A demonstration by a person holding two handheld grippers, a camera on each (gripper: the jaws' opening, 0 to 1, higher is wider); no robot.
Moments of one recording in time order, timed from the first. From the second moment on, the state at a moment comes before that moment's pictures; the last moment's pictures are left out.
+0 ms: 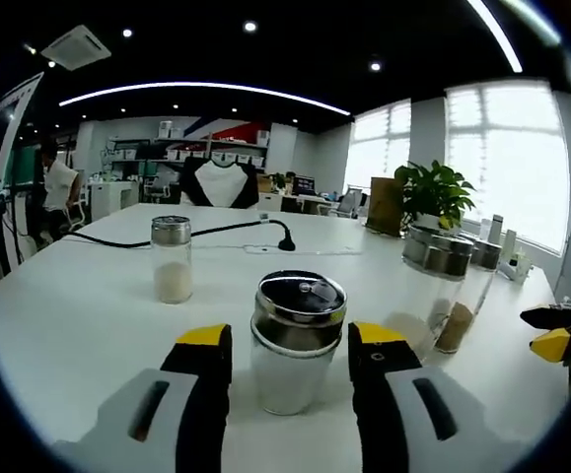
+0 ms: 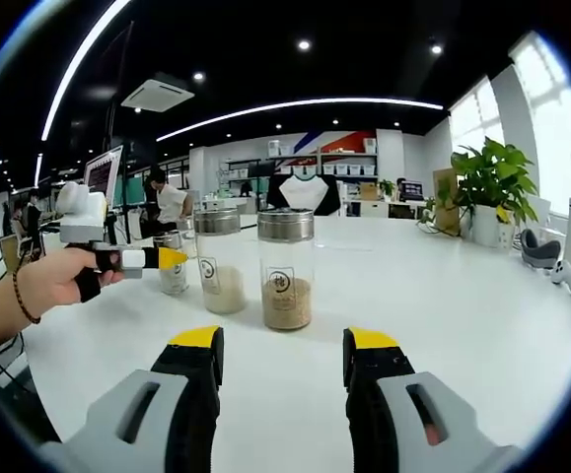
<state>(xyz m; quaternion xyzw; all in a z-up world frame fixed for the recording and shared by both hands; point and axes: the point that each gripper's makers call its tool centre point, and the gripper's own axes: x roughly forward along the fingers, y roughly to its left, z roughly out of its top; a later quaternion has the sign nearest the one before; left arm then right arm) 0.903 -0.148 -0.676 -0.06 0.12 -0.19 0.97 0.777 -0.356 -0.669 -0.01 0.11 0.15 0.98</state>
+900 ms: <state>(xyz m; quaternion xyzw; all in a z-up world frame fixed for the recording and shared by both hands) 0.899 -0.155 -0.676 -0.01 0.11 -0.24 0.97 0.778 -0.354 -0.675 -0.01 0.12 0.16 0.98</state>
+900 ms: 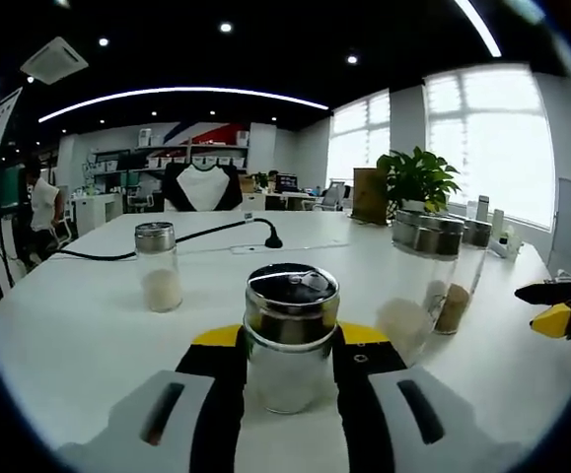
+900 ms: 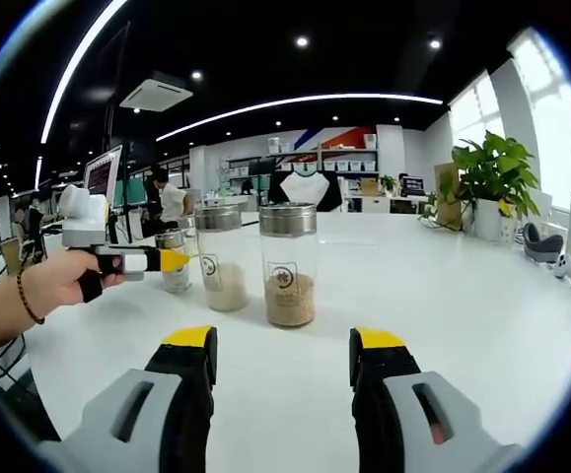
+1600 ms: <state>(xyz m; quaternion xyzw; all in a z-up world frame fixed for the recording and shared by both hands) 0.896 -0.162 -0.678 0.01 0.10 -0.33 0.94 0.778 -0.348 -0.672 -0.01 0.11 0.17 0.98</state>
